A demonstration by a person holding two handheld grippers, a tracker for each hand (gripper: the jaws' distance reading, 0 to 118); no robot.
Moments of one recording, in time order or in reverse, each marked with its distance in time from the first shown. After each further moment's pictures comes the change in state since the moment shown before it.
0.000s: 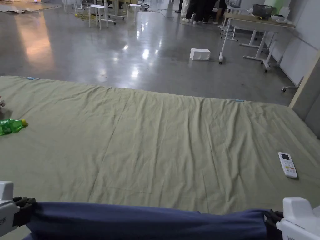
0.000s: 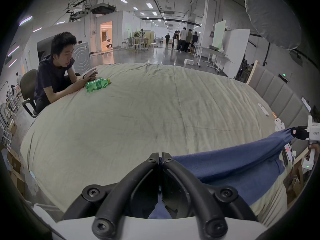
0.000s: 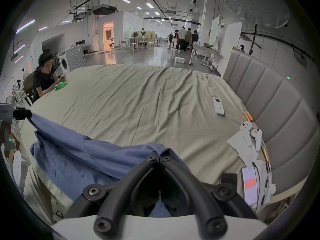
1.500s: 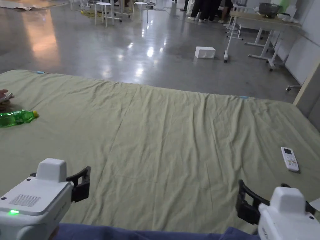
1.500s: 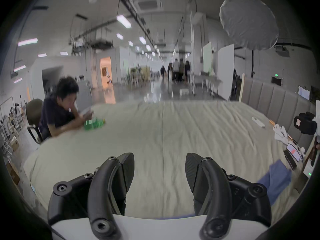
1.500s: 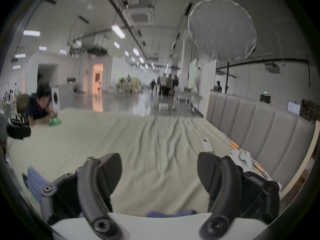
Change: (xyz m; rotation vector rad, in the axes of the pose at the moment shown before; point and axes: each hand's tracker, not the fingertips) left arm 0.101 0.000 0.031 0.414 0.061 -0.113; right arm -0.094 -0.002 0.040 0.558 -0.160 -0.095
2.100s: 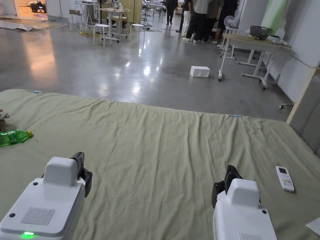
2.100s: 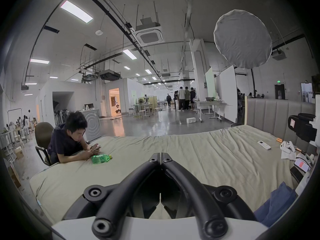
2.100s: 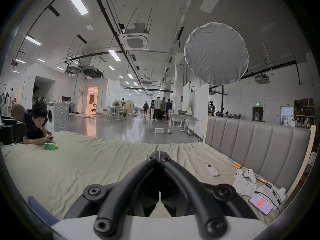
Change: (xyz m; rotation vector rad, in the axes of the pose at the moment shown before) left arm 0.030 0.035 0.021 0.218 0.081 -0.029; right arm -0.070 0.042 -0.014 0.193 -0.093 0.037
